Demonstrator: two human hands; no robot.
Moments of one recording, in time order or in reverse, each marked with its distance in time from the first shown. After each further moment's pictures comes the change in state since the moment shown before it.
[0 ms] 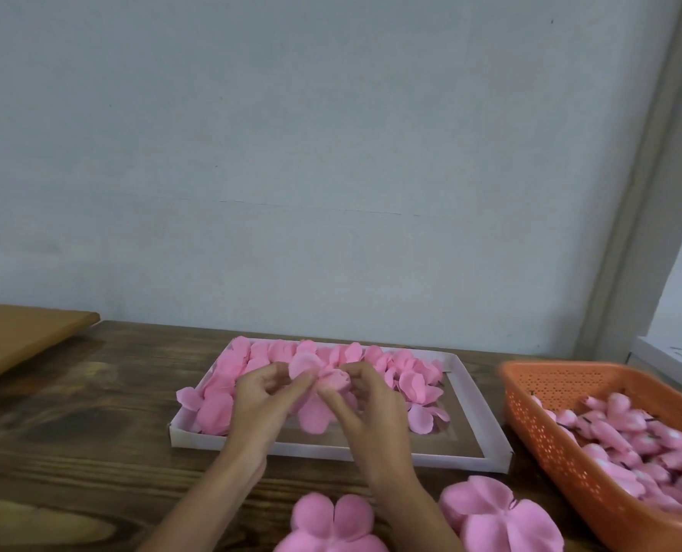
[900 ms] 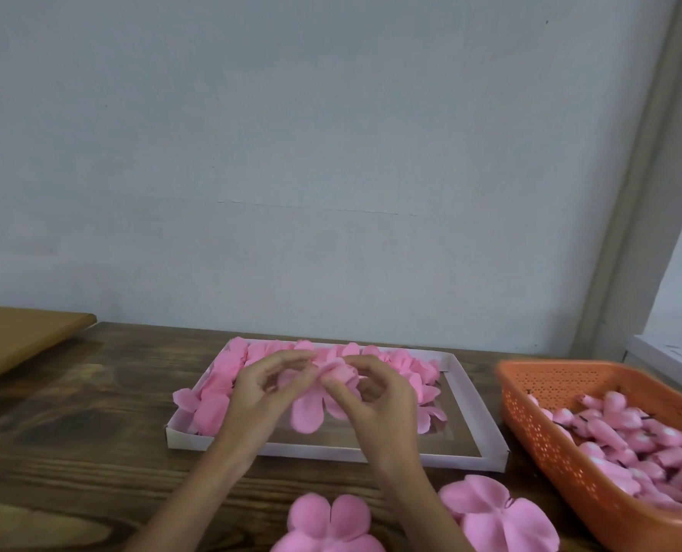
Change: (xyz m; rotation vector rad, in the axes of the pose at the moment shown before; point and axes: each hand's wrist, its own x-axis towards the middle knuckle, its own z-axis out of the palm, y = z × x) left_hand -0.002 0.017 -0.010 0.022 -0.189 0.125; right_hand 0.007 -0.015 -0.012 0.144 0.062 -0.009
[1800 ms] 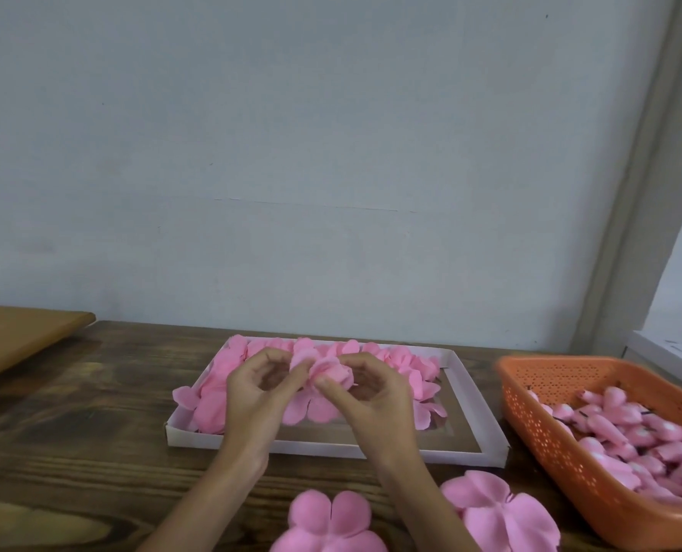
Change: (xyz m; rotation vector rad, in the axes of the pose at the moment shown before) left_hand -0.004 0.000 0.014 -0.109 0.221 0.044; right_hand -0.001 -0.005 0.002 0.046 -0.063 -0.020
